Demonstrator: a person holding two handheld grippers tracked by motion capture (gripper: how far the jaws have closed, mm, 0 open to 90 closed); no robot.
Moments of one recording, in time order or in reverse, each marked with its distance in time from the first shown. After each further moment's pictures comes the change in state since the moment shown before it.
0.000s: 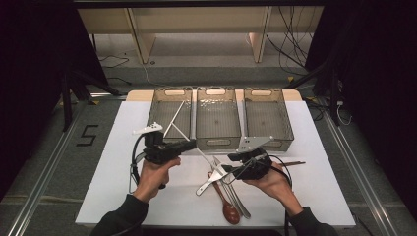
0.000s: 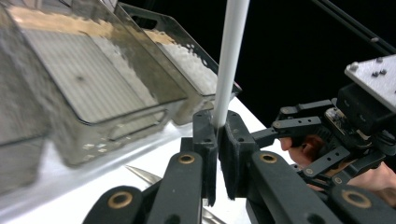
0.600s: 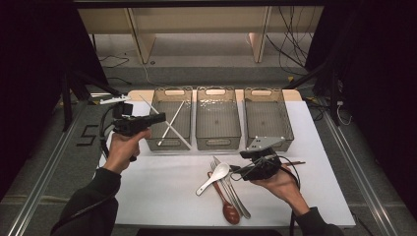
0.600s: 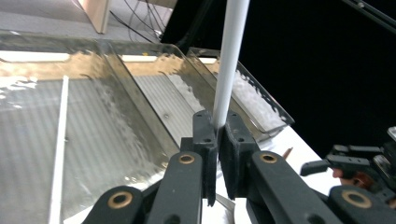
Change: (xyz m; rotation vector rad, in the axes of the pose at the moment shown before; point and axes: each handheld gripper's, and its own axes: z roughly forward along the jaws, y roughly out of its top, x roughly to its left) left arm 0.041 0.073 -0.048 -0.022 0.174 0.019; right arm -0.013 -0.017 -0.011 -0.001 -0.057 0.066
